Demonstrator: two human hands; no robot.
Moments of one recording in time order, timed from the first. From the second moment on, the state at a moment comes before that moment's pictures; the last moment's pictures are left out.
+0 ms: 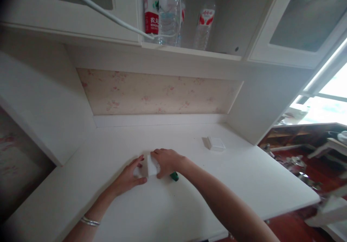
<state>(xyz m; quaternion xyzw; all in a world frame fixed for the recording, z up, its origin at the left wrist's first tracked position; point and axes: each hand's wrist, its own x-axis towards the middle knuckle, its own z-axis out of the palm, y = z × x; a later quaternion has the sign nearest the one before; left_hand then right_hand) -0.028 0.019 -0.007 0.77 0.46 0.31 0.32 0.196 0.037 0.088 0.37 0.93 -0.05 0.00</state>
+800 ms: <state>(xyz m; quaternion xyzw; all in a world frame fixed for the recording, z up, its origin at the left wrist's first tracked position) -0.016 0.016 -0.004 0.81 0.47 0.28 0.20 0.478 0.015 0.045 0.61 0.79 -0.07 0.04</state>
